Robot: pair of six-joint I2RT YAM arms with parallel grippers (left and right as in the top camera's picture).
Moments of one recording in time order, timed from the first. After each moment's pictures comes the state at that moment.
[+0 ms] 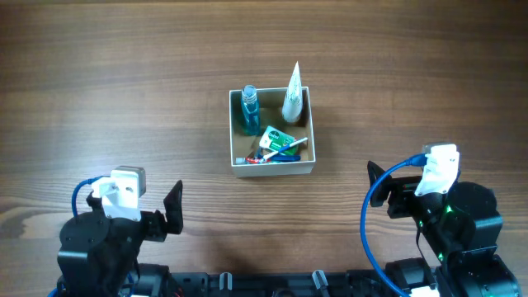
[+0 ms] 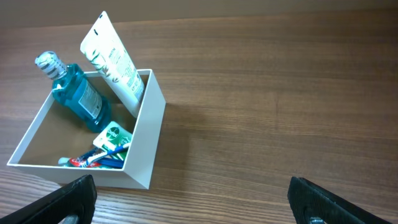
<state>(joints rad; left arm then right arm) -0.10 0.37 0.81 -0.96 0.08 -0.07 0.16 0.48 0.78 -0.83 -0.03 0.12</state>
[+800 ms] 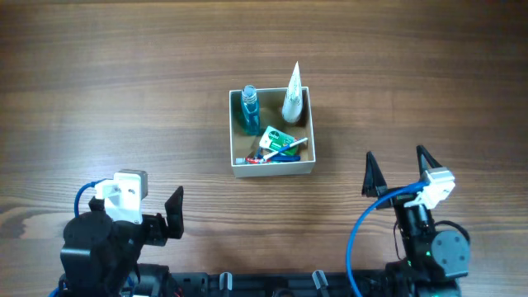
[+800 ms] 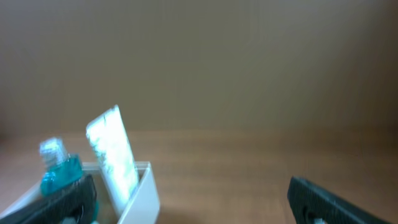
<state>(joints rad) -0.10 0.37 0.80 -1.02 0.08 -0.07 0.15 0.01 0.14 -0.03 0.00 0.11</state>
